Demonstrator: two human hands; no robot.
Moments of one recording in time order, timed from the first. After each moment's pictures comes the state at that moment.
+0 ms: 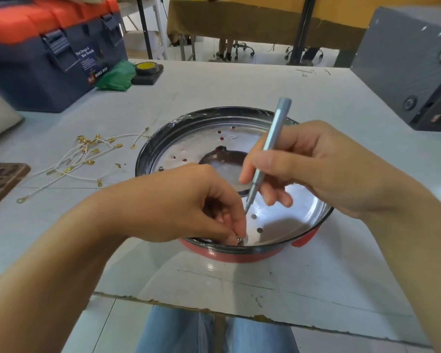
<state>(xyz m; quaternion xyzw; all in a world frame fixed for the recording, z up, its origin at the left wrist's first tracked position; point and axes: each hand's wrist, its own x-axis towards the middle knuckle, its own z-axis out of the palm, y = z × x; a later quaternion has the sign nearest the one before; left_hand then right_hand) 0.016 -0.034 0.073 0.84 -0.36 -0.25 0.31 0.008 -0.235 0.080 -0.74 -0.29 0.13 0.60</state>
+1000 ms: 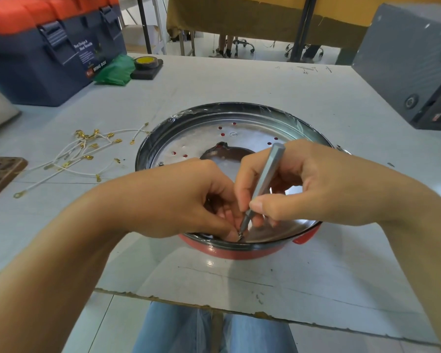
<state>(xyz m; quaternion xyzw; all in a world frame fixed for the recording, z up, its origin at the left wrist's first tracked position) 0.017 -0.035 0.073 0.83 -0.37 -0.25 0.32 -0.004 -0.227 0.090 -0.83 -0.34 0.19 0.41</state>
